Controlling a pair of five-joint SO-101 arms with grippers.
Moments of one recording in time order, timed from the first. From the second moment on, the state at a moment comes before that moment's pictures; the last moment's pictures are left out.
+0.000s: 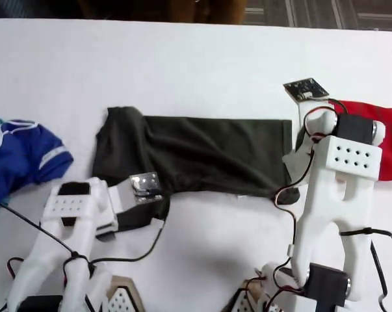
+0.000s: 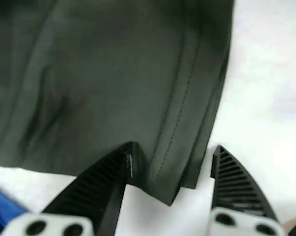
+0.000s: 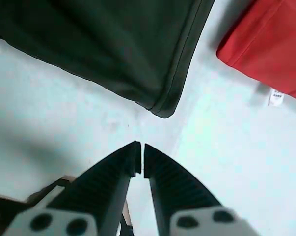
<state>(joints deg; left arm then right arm) -9.3 -32.7 67.9 54.6 -72.7 10.8 -17.8 10.5 100.0 31.7</state>
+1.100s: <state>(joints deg) -7.1 -32.7 63.8 59.9 -64.7 10.8 -17.8 10.5 100.0 31.7</state>
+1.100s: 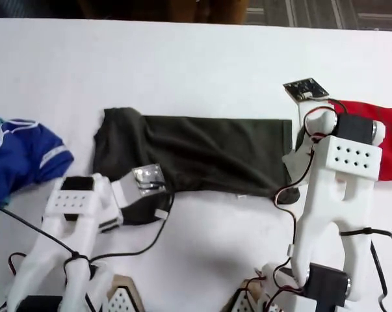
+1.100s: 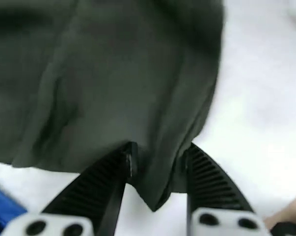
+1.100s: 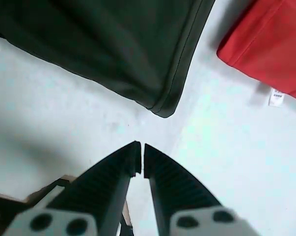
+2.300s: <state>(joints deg) 0.3 -32.4 49.4 52.9 -45.8 10.8 -17.8 10.5 100.0 31.7</state>
